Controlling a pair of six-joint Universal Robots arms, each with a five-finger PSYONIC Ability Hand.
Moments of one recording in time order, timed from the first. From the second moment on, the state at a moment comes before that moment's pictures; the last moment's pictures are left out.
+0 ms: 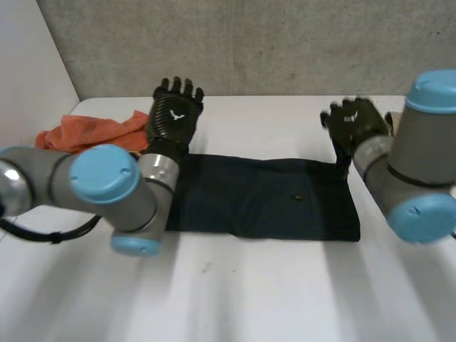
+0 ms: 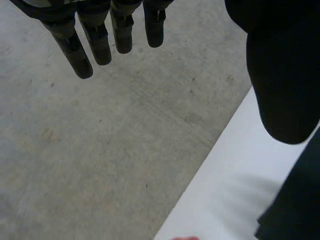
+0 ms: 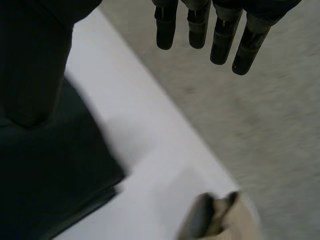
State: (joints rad) left arm 4.14 -2.19 -1.40 3.79 -1.68 3.76; right arm 1.97 -1.09 1.28 0.02 1.61 2.58; left_hand 0.19 0.20 0.21 0.20 0.05; right_hand 0.21 0.22 0.22 0.24 0.07
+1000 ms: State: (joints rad) left arm 4.17 -1.88 -1.74 3.60 -1.71 3.34; right arm 1.57 -1.23 1.67 -0.08 1.43 2.33; left_hand 0.19 0.20 0.21 0.20 0.05; right_hand 0.80 1.18 1.18 1.19 1.00
